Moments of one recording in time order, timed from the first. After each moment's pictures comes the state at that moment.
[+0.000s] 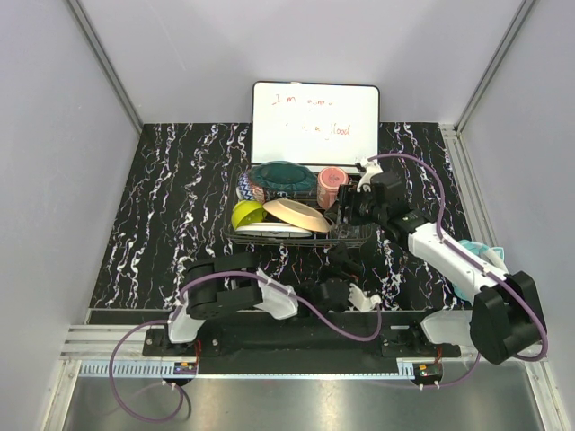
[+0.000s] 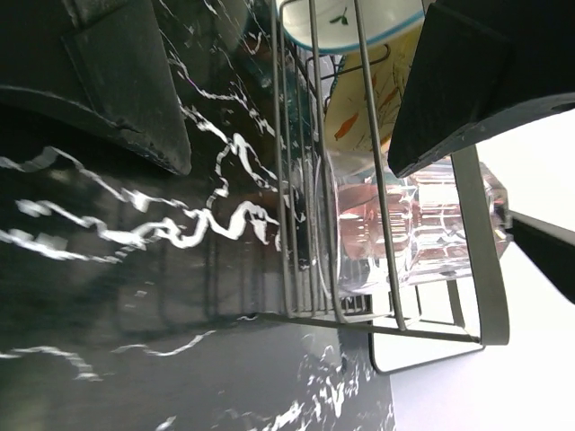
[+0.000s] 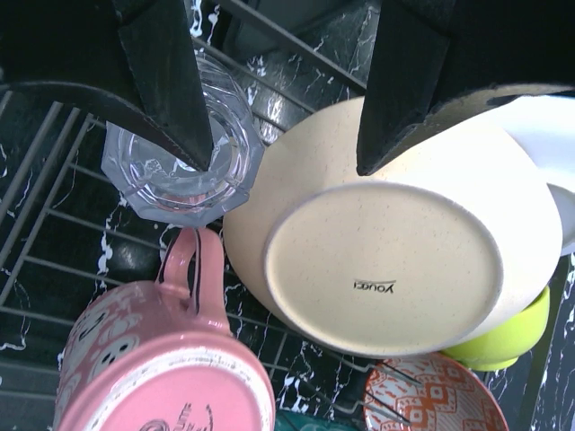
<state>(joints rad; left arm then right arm) -1.38 2.02 0.88 0.71 -0.65 1.07 0.44 1.28 0.83 -0.13 -0.23 0.42</state>
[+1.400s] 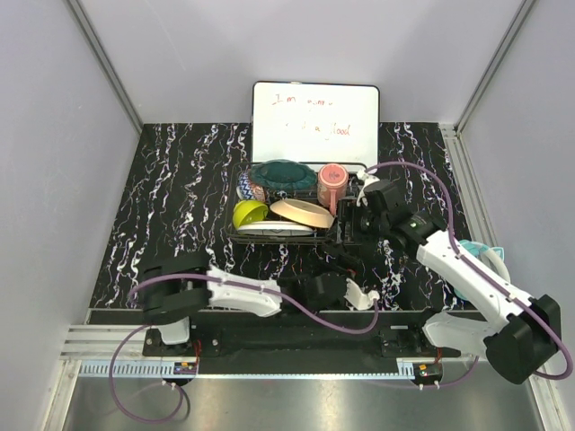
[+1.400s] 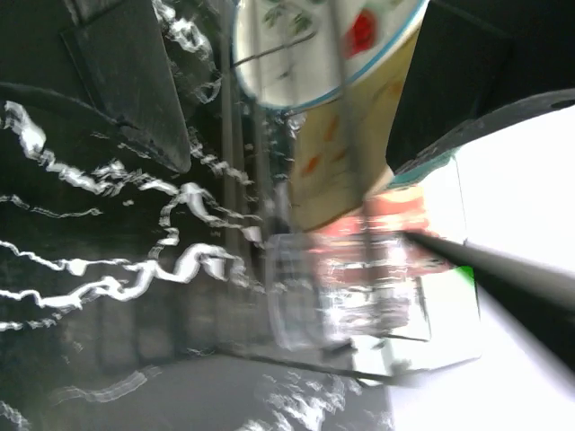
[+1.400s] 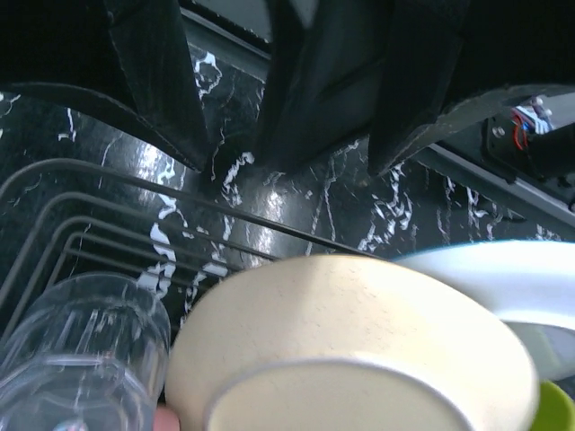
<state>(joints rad) -1.38 1.80 0.89 0.41 -0.64 1.03 0.57 1.16 0.93 -0.57 -0.13 0.51</state>
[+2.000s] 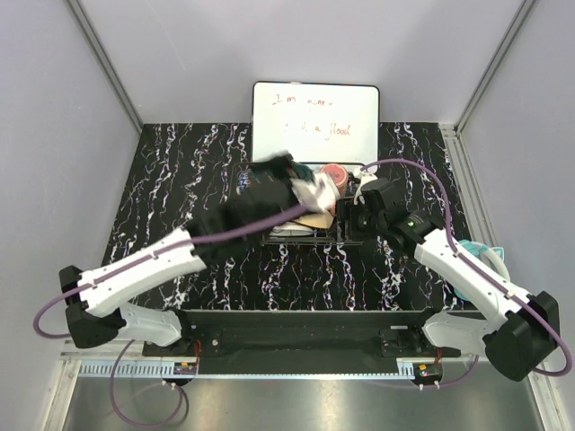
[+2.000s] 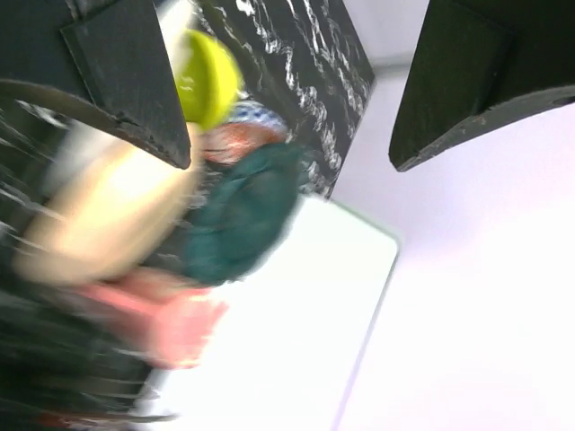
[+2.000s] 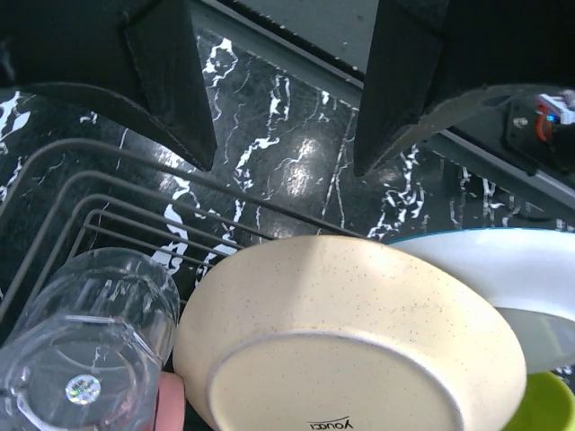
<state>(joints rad) -1.18 1.28 1.32 -0.39 -0.60 0.71 0.58 1.15 0.96 -0.56 -0.10 0.47</state>
